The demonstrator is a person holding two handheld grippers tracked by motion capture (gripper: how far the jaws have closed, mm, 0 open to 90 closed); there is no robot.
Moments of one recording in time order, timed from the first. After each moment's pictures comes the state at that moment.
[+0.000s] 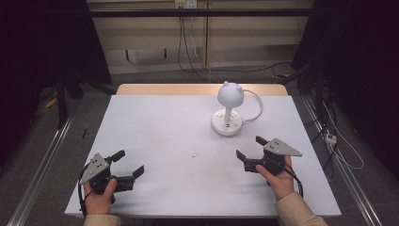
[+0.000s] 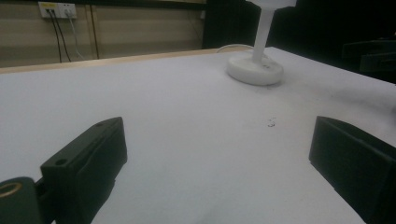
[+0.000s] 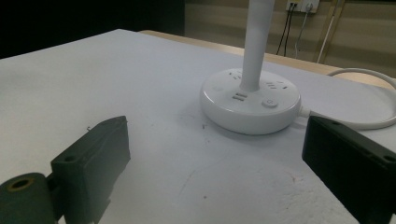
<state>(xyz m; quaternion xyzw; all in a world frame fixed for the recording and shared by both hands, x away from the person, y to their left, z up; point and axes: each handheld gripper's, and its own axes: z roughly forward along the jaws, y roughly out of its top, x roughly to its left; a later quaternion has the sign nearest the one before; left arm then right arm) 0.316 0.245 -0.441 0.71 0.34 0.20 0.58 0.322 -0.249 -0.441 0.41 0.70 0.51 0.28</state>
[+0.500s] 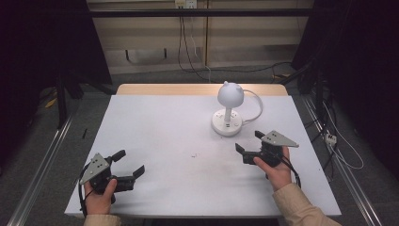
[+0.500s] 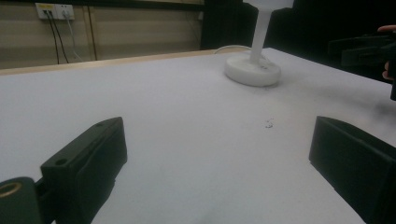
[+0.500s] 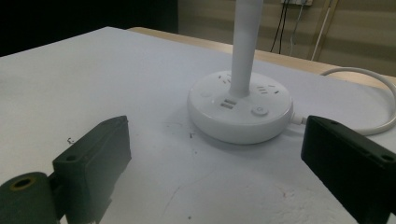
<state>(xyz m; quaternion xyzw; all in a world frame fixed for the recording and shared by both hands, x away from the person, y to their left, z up) 0.316 0.244 -0.440 0.71 0.34 0.20 0.58 0.344 -0.249 -0.434 0.43 0.70 0.50 0.28</state>
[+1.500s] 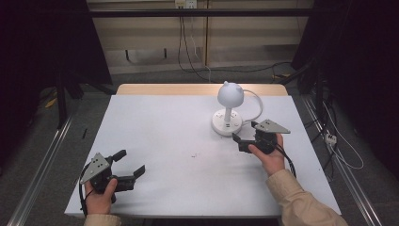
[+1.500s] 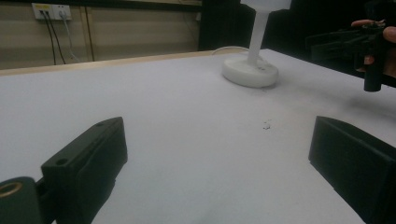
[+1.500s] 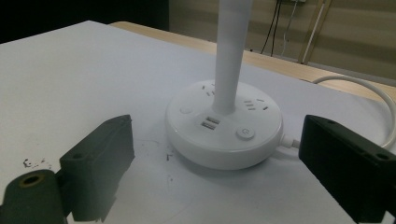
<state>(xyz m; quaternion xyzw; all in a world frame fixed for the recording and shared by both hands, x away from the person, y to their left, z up) 0.316 0.243 -0.440 0.71 0.34 0.20 0.59 0.381 -0.244 -0.431 0.43 0.71 0.48 0.29</state>
